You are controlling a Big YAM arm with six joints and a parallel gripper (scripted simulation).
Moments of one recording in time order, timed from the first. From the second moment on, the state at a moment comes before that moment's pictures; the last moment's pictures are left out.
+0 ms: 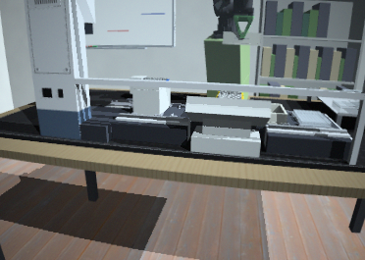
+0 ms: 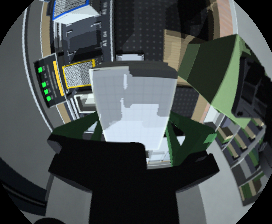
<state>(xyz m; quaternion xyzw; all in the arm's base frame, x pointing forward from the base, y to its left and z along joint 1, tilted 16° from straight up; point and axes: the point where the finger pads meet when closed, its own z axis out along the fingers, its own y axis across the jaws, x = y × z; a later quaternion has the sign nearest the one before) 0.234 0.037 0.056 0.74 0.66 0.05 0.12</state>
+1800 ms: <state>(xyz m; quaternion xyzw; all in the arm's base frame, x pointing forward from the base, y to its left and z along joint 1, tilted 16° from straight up) 0.235 0.038 0.057 0.74 0.66 0.06 0.12</state>
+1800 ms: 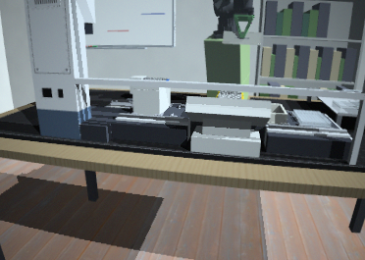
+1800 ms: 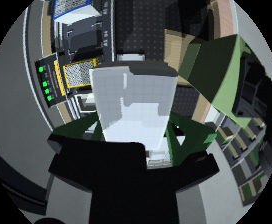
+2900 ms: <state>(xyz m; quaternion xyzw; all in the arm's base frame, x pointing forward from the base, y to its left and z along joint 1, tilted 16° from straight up) 0.238 0.039 0.057 0.74 0.66 0.05 0.12</state>
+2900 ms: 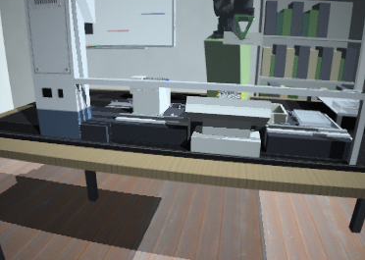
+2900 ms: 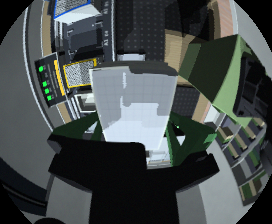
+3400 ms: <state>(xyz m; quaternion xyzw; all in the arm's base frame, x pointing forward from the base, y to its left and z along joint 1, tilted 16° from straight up) 0.241 0.039 0.058 0.74 0.66 0.05 0.12</state>
